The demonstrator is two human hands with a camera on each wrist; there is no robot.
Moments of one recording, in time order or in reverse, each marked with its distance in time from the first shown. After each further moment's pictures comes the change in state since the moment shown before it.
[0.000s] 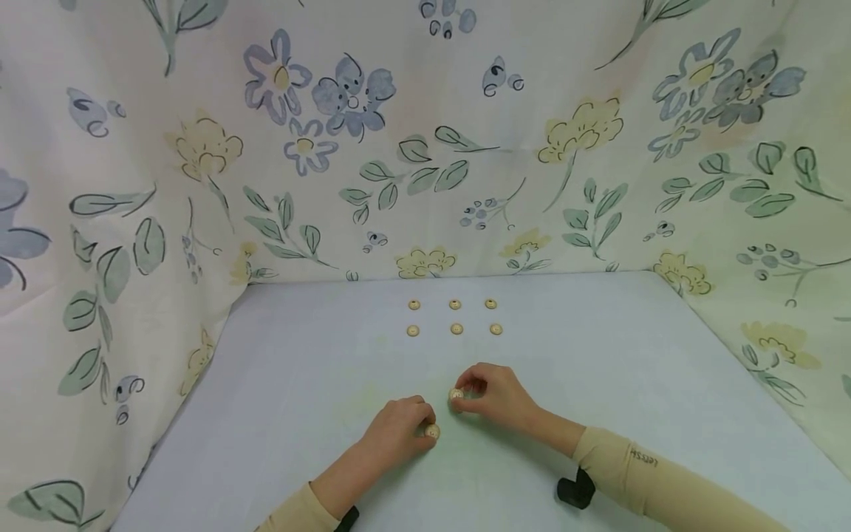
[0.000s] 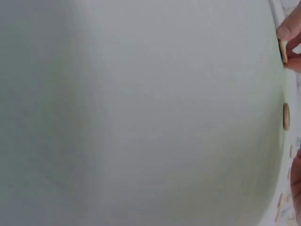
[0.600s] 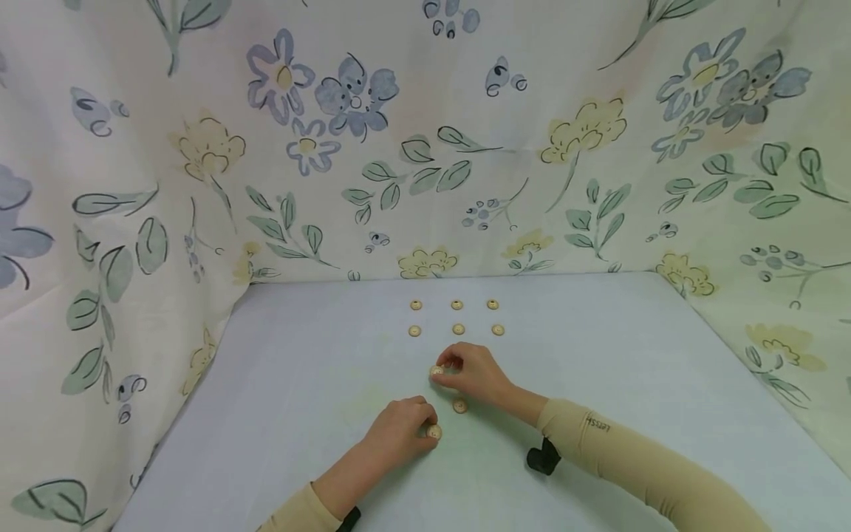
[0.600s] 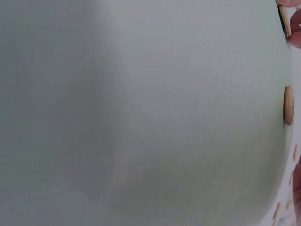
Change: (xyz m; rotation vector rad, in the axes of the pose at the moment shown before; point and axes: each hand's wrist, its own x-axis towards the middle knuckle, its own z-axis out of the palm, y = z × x) left_hand 0.001 0.000 0.001 0.022 -0.006 -0.008; right_hand 0.051 0.007 0.020 -0.051 -0.011 0.061
